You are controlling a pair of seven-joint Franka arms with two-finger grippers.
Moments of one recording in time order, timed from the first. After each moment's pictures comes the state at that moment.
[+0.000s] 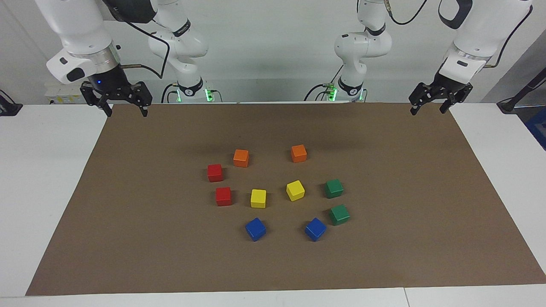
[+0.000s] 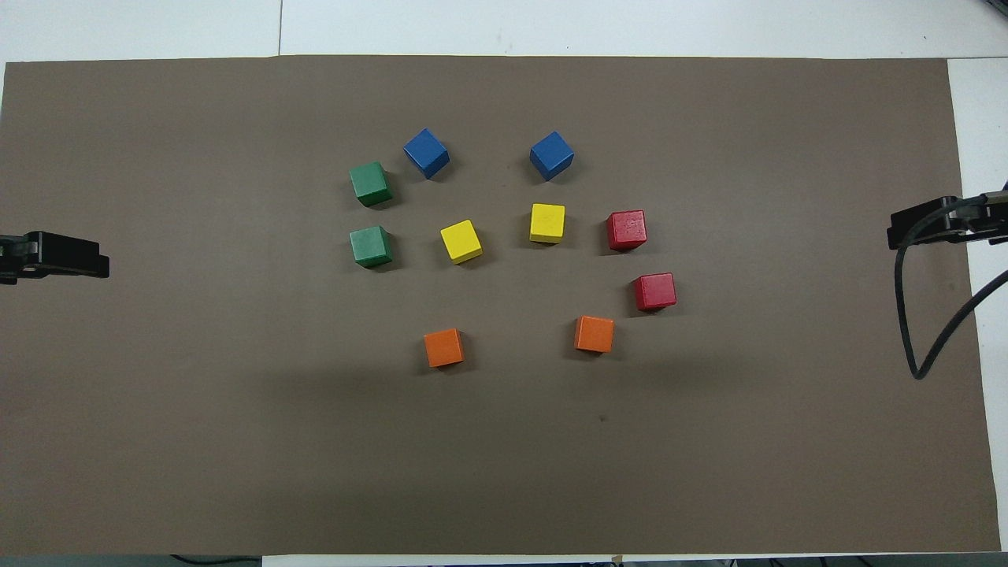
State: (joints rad) left arm 0.00 -0.11 -0.01 -1.72 -0.01 1.63 0.00; right arm -0.08 -0.01 0.07 -1.55 -0.06 1.53 -0.01
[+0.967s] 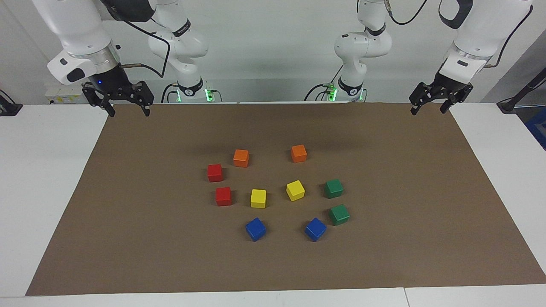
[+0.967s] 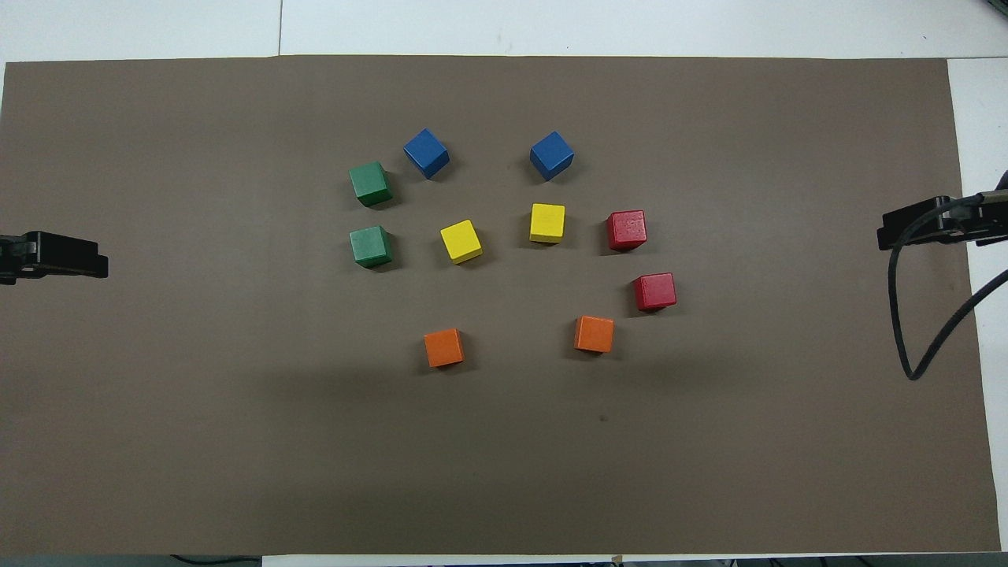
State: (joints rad) left arm 0.00 -0.11 -0.01 -1.72 -0.01 1.63 0.00; right arm -0.07 -0.01 0.07 -1.55 -0.02 1.53 -0.01
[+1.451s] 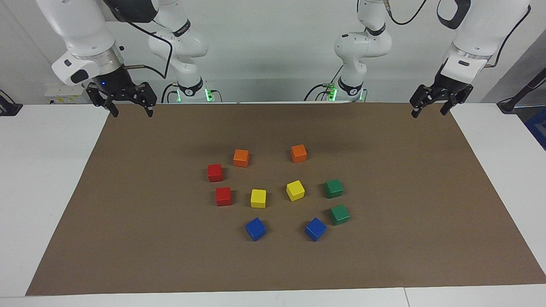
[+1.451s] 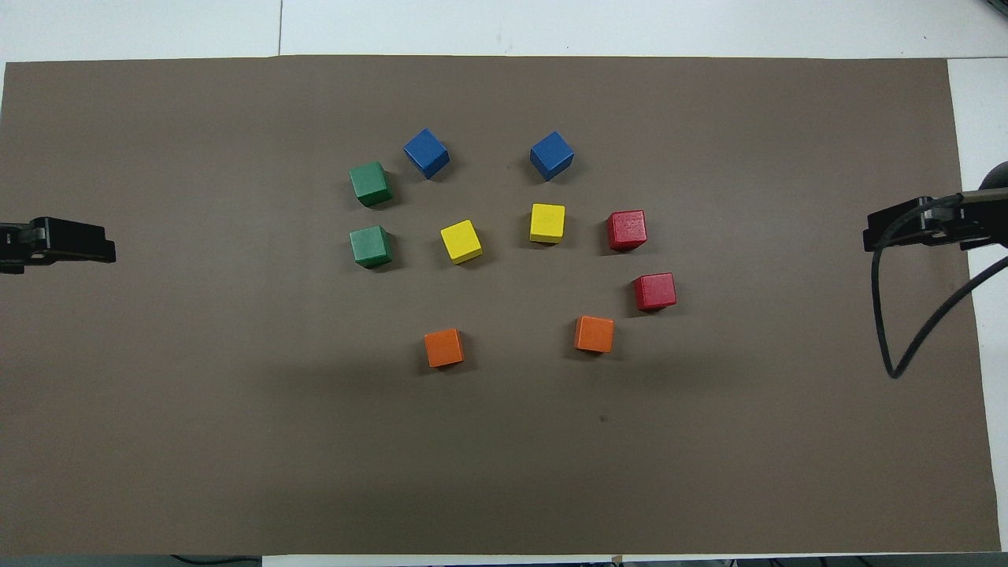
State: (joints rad) left arm -0.03 -0.11 -0.02 -1.73 -0.01 1.70 -0.09; right arm -0.04 -0.01 0.08 -1.58 -0.01 1.55 0.07
